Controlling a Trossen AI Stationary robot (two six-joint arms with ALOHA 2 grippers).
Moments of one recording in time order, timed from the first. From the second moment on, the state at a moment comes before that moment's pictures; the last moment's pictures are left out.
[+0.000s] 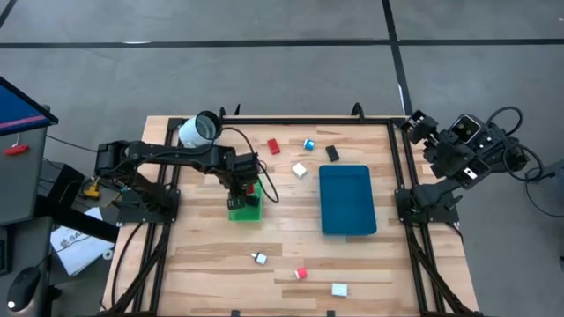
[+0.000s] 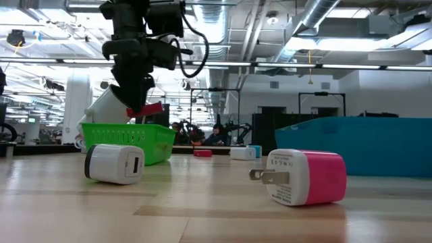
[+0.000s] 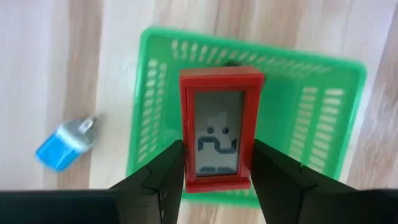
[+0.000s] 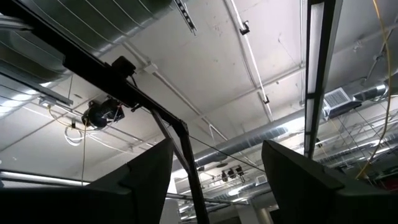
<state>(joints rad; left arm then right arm) 0.13 1.53 1.07 -0.86 0.03 -0.01 0.34 0.77 0.93 0.74 0.12 0.25</state>
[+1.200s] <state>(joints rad) 0.10 1.67 1.13 -0.88 0.08 0.02 0.34 0.77 0.93 0.71 0.13 0.25</state>
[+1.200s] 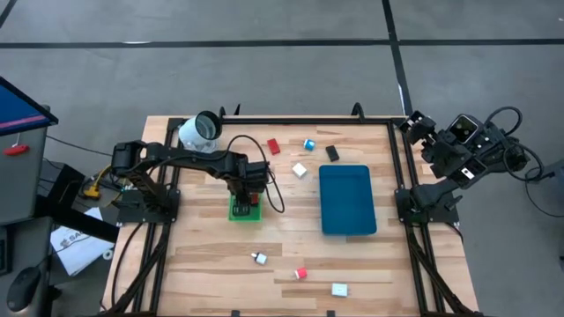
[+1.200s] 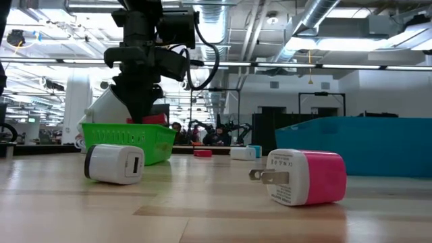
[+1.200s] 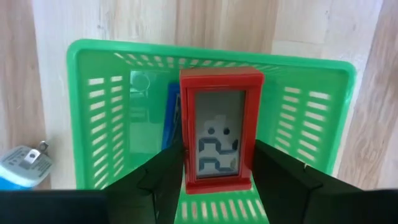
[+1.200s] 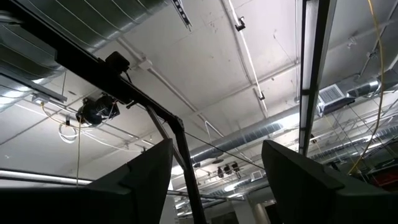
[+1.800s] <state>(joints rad) 0.13 1.62 1.13 -0.83 0.05 -0.04 0.34 0.76 0.93 0.71 0.13 0.25</state>
